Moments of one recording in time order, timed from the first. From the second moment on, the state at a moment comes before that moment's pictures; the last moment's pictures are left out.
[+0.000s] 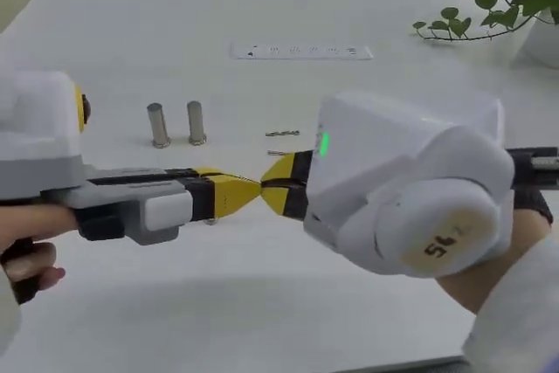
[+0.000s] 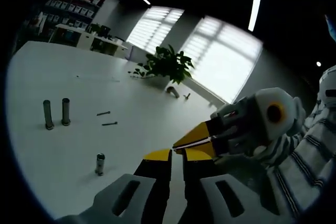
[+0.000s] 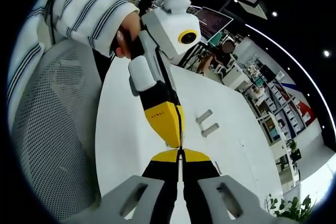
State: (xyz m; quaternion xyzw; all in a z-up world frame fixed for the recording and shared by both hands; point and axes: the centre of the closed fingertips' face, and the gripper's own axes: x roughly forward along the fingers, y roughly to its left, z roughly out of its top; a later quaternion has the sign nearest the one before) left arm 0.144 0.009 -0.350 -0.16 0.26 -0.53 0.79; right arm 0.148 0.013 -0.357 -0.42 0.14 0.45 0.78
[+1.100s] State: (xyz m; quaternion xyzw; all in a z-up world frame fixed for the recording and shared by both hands) left arm 0.141 0.009 -0.352 -0.13 0.28 -0.53 0.79; right arm 0.139 0.012 -0.358 -0.40 0.13 0.44 0.80
